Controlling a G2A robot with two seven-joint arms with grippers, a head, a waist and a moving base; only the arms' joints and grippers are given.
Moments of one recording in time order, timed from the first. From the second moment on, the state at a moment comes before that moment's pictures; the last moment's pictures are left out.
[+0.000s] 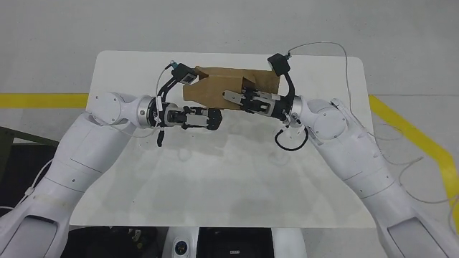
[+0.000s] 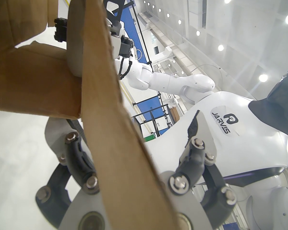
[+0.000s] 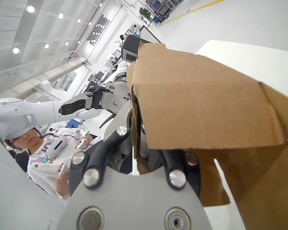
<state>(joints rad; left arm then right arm) 0.75 -0.94 -0.92 -1.38 -0.78 -0.50 -1.32 -0.76 -1.18 0.88 -1.36 0.15 -0.67 0.66</state>
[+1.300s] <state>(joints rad) 0.80 -0.91 -1.08 -1.31 -0.57 -0.53 -1.29 -0.87 -1.14 1.05 -1.39 0.31 -0.70 0.89</state>
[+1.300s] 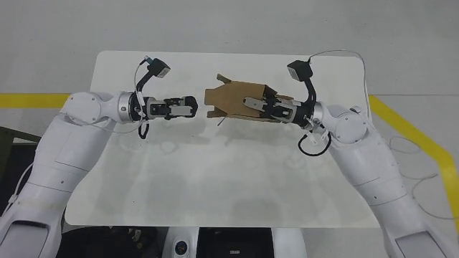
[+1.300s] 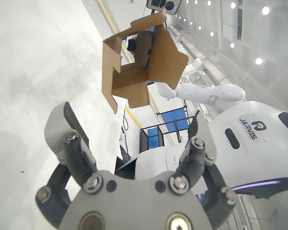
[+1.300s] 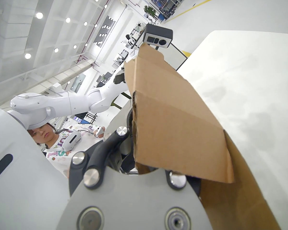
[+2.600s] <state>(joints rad) 0.77 -0.87 -1.02 -1.27 -0.41 -0.62 -1.20 -0.81 -1.19 0.95 -1.32 0.44 -0.77 0.93</state>
